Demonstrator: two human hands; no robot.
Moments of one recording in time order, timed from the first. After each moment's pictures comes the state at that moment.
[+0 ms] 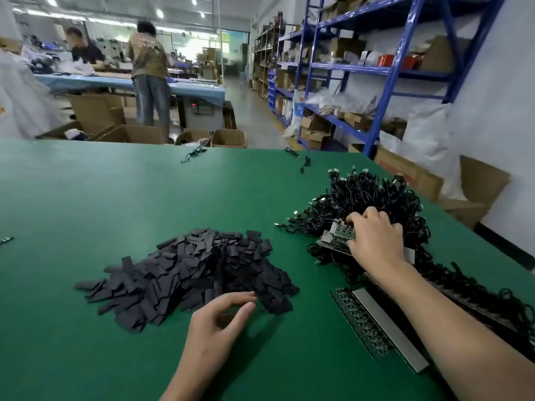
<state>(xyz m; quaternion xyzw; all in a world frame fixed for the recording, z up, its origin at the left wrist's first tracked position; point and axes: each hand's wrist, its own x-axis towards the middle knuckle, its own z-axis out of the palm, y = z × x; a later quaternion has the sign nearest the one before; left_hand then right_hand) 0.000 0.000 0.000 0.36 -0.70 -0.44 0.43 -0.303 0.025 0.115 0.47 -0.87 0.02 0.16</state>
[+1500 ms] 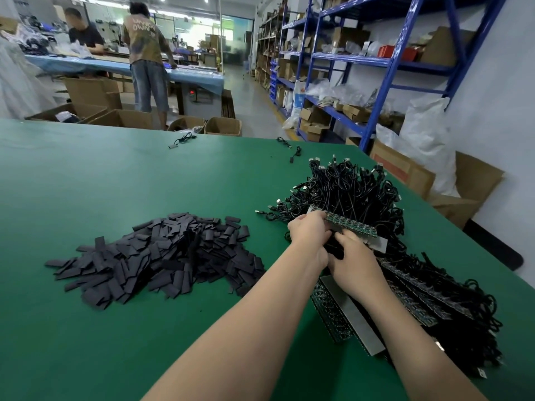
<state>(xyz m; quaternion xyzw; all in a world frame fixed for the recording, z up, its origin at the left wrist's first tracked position) -0.240 0.005 0.117 0.42 -0.26 -0.79 0.36 -0.304 0.083 0.086 0.48 -0.84 0.25 -0.08</state>
